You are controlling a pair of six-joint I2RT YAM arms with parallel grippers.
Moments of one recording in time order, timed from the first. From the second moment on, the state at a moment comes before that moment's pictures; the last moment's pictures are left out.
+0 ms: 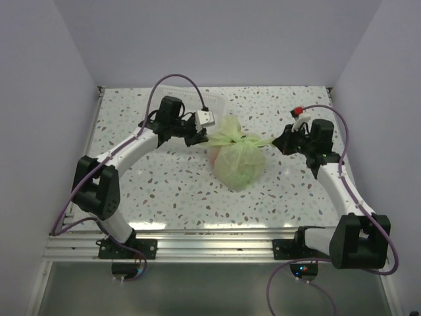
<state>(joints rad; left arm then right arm) -0.41 1.68 1.30 -0.32 0.74 0.63 -0.01 1.20 0.82 -0.14 -0.53 0.02</state>
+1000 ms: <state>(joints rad) -0.51 1.61 1.16 -0.06 0.38 0.61 -0.08 1.12 0.69 0.05 -0.25 -0.02</state>
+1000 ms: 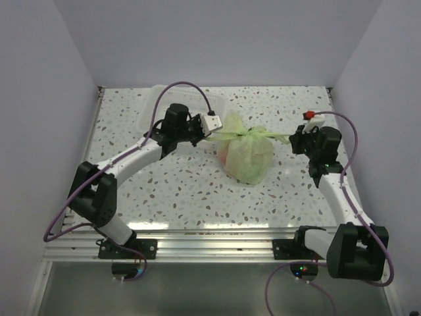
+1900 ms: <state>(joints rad) -0.54 1.76 1.45 -0.17 0.51 0.58 -0.41 1.20 0.91 -0.17 -0.61 -0.11</state>
